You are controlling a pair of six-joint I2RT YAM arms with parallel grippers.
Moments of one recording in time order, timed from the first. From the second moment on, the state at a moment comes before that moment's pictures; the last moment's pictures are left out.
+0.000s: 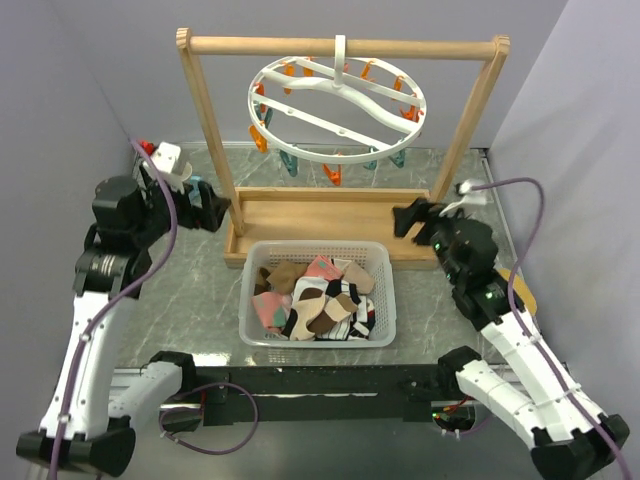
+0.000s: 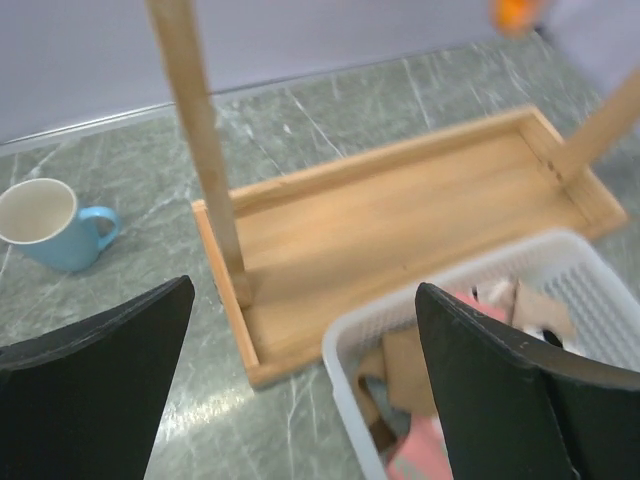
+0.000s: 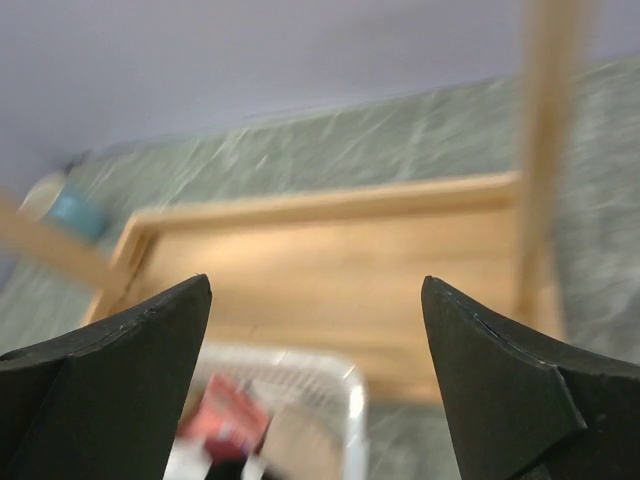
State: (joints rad) left arm -0.12 0.94 1.22 -0.49 0.31 -0.05; right arm 0.34 0.77 0.80 -0.13 0.20 0.38
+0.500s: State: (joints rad) left arm -0.12 0.82 0.99 -0.69 0.54 0.30; right arm 0.83 0.81 0.64 -0.25 0.30 0.49
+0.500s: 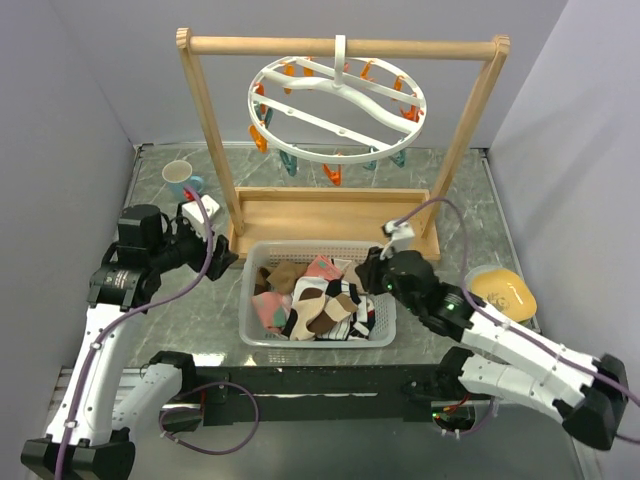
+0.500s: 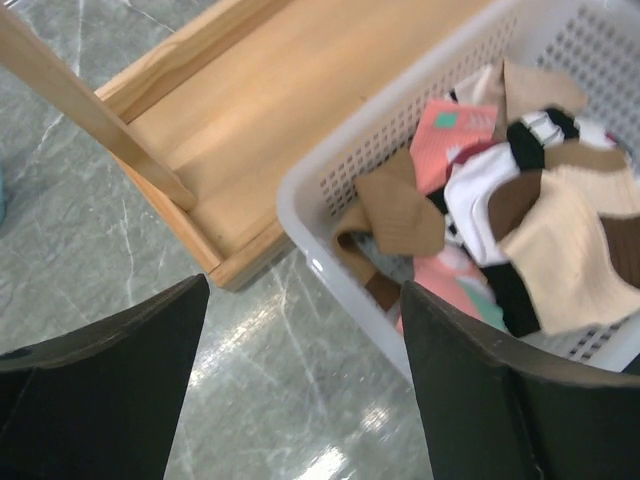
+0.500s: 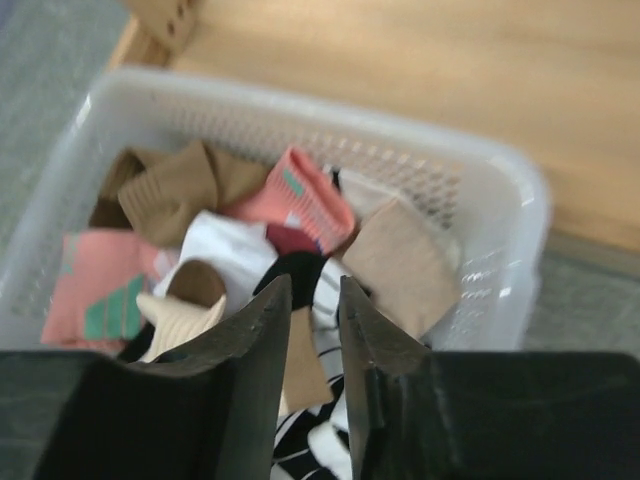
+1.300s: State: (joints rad) left arm -0.17 0.99 0.97 -0.71 0.55 0.44; right arm 0.93 1.07 0.58 -0.43 0.45 0.82
